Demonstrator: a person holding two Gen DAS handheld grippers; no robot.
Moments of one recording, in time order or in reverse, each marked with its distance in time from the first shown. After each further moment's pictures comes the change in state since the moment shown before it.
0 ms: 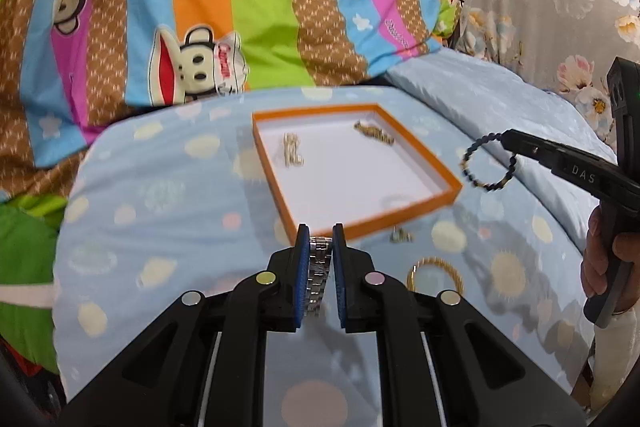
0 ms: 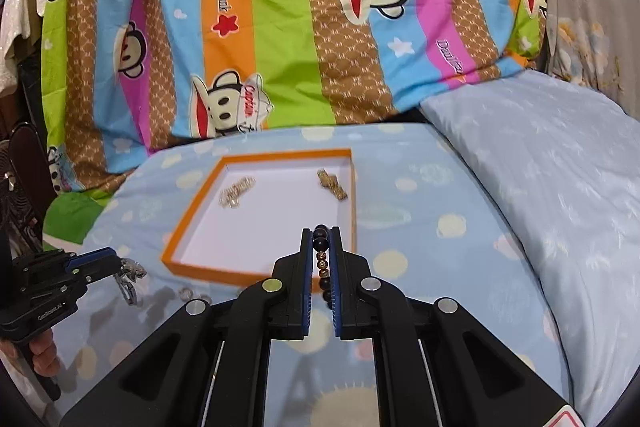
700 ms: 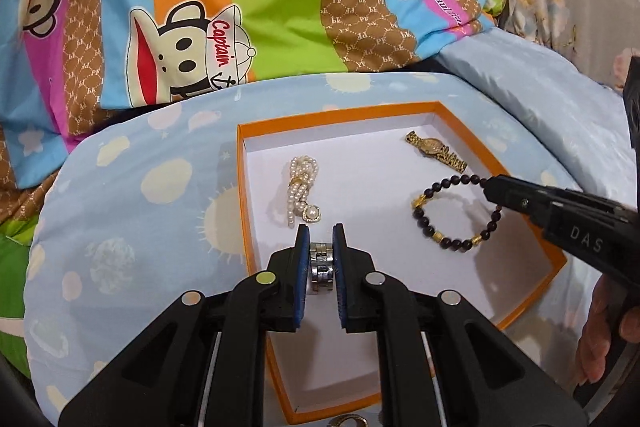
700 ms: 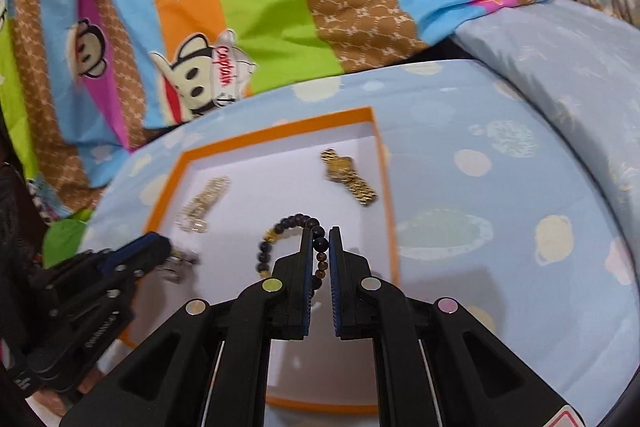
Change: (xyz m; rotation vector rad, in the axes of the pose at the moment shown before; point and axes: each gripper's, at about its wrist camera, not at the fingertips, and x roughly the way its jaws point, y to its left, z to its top) left arm 0.140 0.001 0.041 -0.001 0.094 0.142; right arm 0.144 -0.013 0.005 0.127 0.185 0.034
